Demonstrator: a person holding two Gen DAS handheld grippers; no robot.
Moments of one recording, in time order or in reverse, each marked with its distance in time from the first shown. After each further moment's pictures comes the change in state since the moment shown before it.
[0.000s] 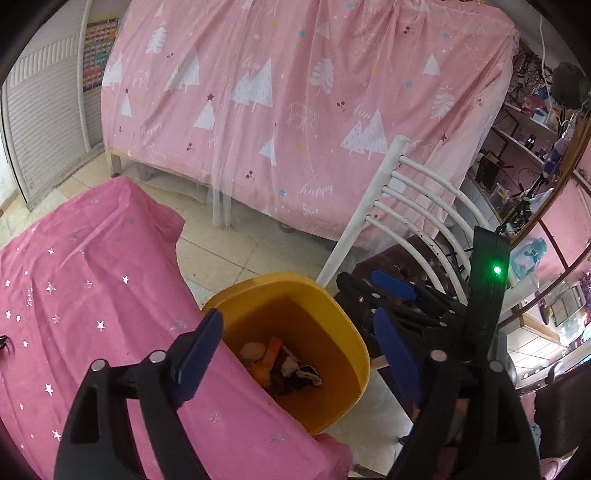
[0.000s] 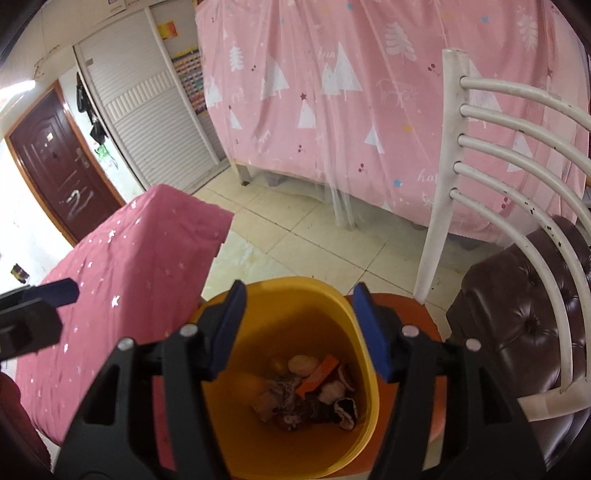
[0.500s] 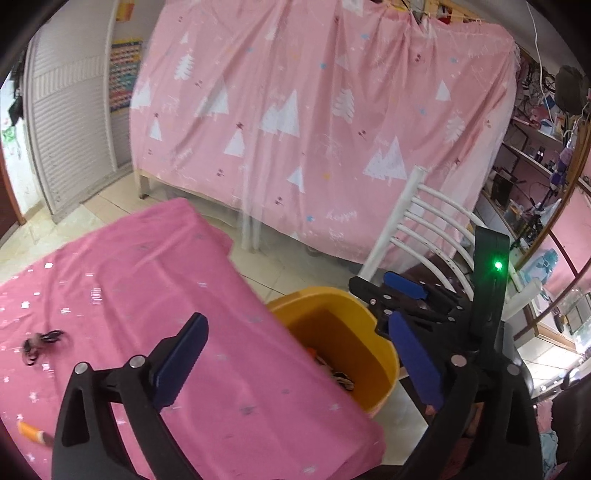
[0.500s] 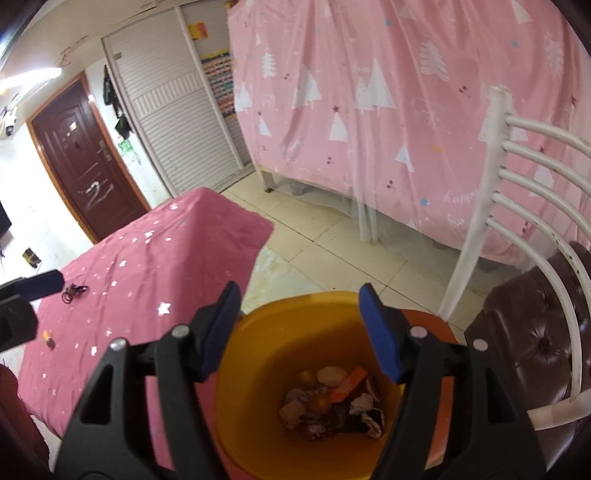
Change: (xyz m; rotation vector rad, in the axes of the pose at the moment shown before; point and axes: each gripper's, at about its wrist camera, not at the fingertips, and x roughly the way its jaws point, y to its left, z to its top) left arm -0.068 0.040 -0.014 -0.012 -0.117 0.093; right arm -0.007 0.057 0.008 -0.085 -0.034 0.073
